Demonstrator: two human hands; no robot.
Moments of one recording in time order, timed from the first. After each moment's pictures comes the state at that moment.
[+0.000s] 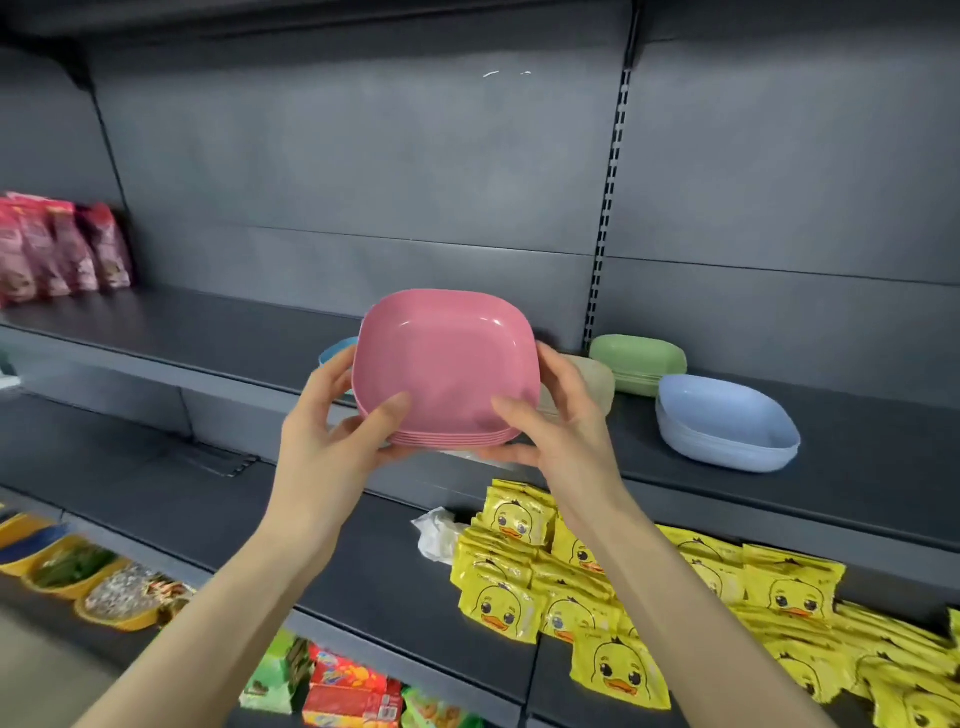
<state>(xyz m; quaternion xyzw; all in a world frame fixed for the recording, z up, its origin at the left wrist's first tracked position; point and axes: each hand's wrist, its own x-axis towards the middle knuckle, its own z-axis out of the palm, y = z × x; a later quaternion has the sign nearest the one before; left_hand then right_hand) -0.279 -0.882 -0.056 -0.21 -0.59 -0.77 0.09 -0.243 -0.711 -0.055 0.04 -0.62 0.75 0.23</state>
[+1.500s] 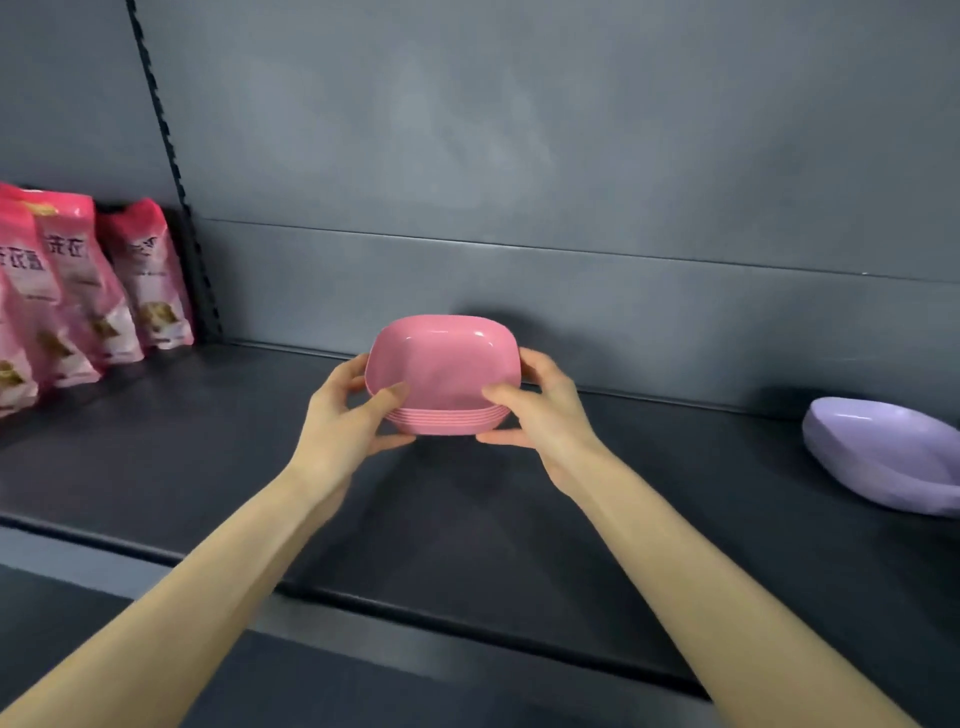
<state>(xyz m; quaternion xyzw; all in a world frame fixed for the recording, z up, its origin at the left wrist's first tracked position) -0.978 -1.223 -0.085 -0.17 -0.65 -0.74 -0.05 -0.904 -1.058 -0.071 -0.13 -0.68 0.69 0.21</state>
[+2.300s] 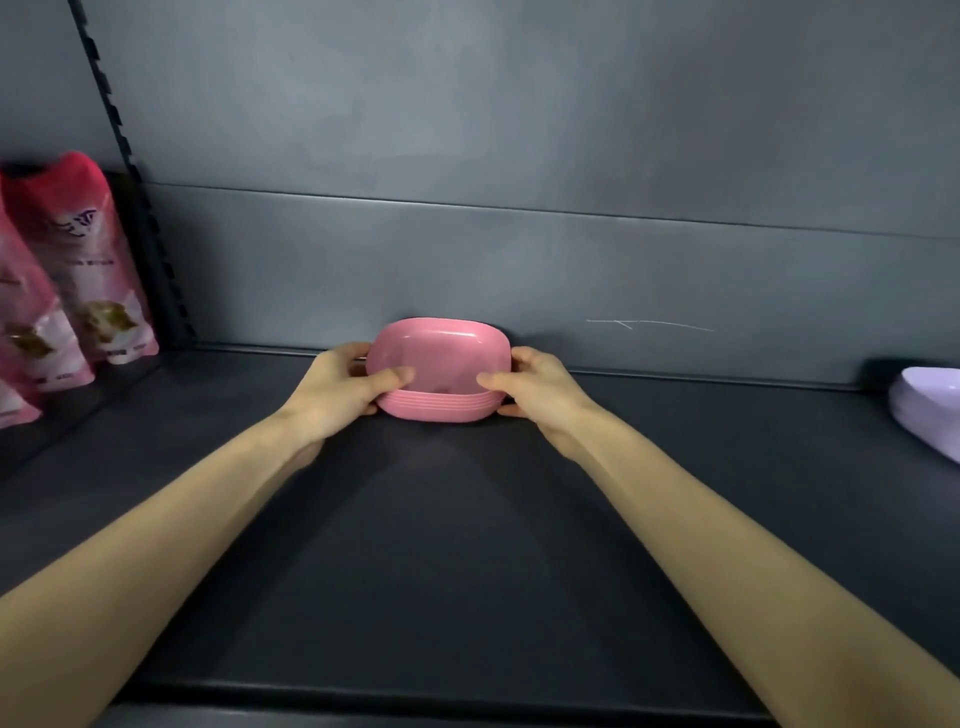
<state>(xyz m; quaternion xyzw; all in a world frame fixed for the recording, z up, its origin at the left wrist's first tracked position) -1.141 -1.258 -0.098 -0.26 -0.75 -0.59 -0.15 -1.031 -1.091 -0.095 -0.22 -0.74 0.61 0.17</state>
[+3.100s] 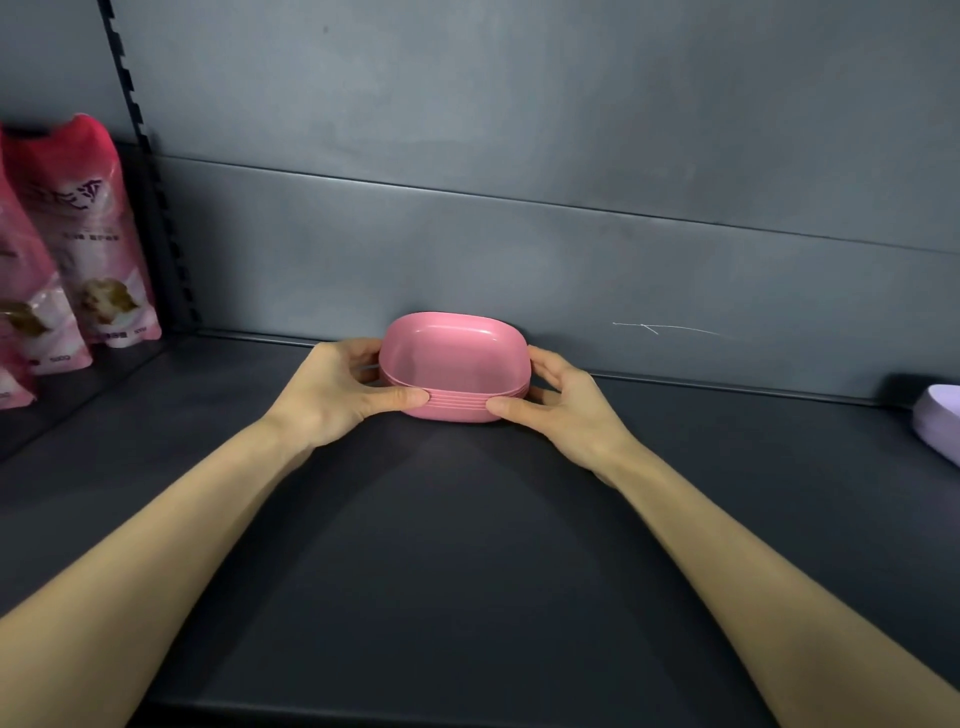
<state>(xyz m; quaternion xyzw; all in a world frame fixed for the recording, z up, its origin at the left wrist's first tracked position) -1.150 -1.278 -0.101 -0.33 -0.74 -0.58 -0.12 -1.020 -1.095 -0.115 -0.12 -0.81 0.53 0.21</state>
